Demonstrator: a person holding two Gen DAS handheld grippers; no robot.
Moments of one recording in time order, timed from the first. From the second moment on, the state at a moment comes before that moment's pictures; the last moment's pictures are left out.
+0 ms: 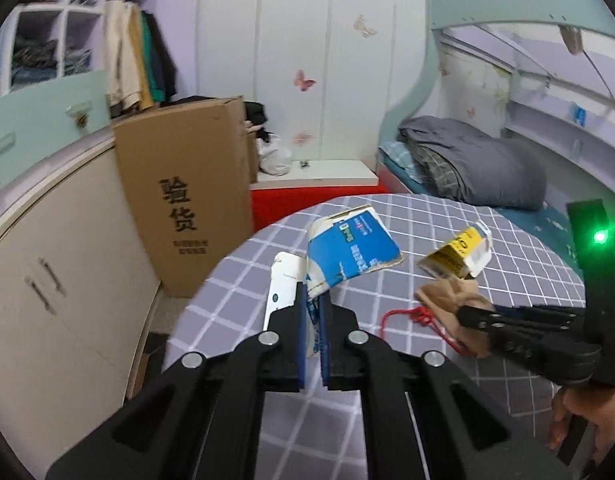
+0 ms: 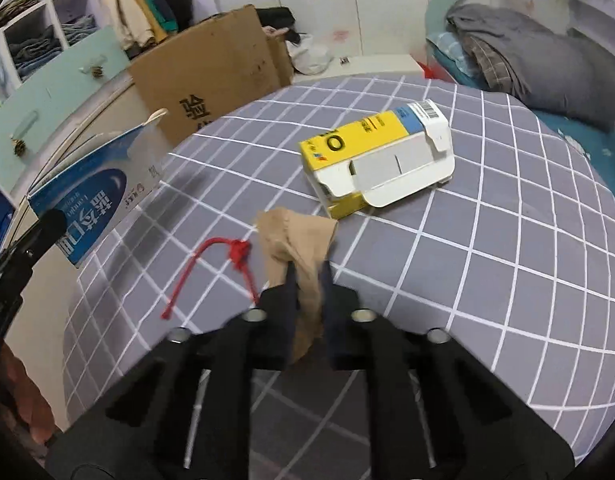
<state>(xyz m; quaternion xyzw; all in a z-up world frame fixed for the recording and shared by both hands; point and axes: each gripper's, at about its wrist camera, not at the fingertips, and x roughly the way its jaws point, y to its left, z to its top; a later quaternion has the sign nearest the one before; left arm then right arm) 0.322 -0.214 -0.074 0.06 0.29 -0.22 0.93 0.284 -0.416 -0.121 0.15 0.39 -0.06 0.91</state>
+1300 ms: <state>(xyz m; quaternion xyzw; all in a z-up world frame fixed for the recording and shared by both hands) 0.198 0.125 -0.126 -0.08 0.36 -0.03 0.93 0.224 -0.042 -0.138 0.04 0.42 0.23 0.88</state>
